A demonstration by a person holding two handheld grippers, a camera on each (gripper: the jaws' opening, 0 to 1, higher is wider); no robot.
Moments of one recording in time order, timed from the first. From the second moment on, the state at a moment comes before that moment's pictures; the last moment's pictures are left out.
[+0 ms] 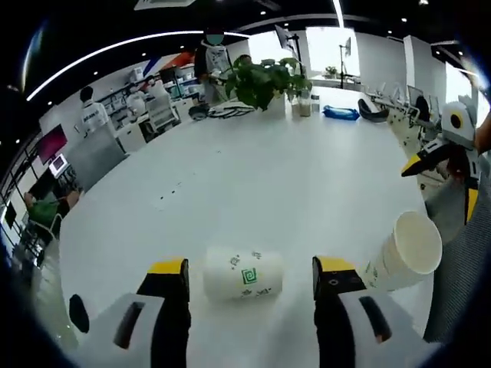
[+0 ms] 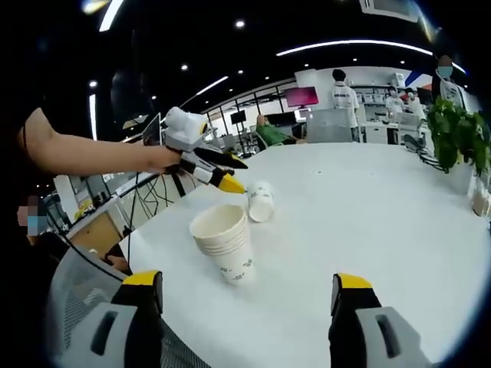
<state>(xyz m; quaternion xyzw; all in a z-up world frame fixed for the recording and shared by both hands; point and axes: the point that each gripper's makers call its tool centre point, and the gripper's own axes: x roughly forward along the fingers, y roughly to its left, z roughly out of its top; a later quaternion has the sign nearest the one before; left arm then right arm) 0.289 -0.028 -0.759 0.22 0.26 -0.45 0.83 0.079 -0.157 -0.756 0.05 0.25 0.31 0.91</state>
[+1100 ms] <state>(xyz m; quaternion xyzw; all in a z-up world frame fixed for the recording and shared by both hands) 0.306 -0.032 -0.808 0.23 0.28 -0.46 0.81 0.082 -0.164 -0.763 0.06 0.27 0.29 0.91</state>
